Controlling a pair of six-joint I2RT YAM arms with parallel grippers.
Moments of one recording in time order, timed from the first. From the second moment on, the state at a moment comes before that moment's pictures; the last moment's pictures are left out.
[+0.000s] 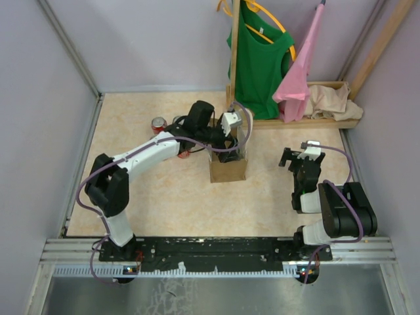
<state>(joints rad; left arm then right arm) -0.72 1.79 1.45 -0.24 0.58 0.24 0.02 1.44 0.16 1.17 0.18 0.05</state>
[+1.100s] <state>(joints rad) -0.72 1.83 1.41 -0.12 0.57 0.19 0.02 1.44 0.16 1.17 0.18 0.05</state>
